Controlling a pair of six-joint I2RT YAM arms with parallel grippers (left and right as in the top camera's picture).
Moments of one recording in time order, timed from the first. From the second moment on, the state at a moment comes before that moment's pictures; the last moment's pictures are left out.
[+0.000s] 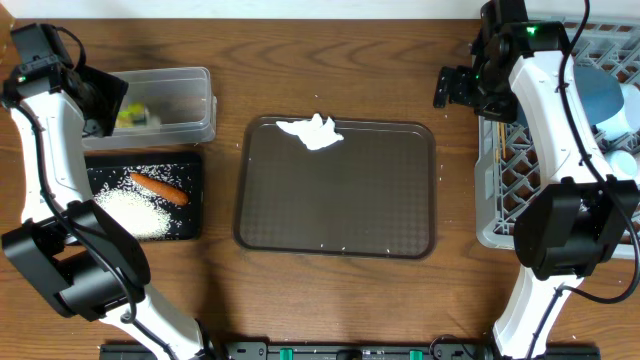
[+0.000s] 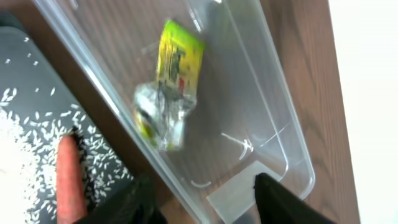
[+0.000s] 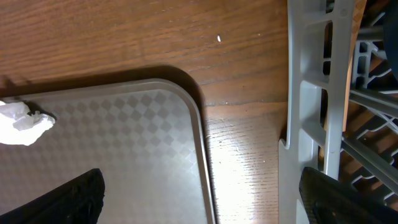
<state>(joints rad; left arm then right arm) 0.41 1.91 1.72 -0.91 0.15 -0.83 0.08 2.08 1.98 -1.28 -0.09 0.31</state>
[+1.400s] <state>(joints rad) -0.39 2.13 1.72 -0.88 -0.07 -0.73 0.08 2.08 1.98 -1.28 -0.09 0.31</state>
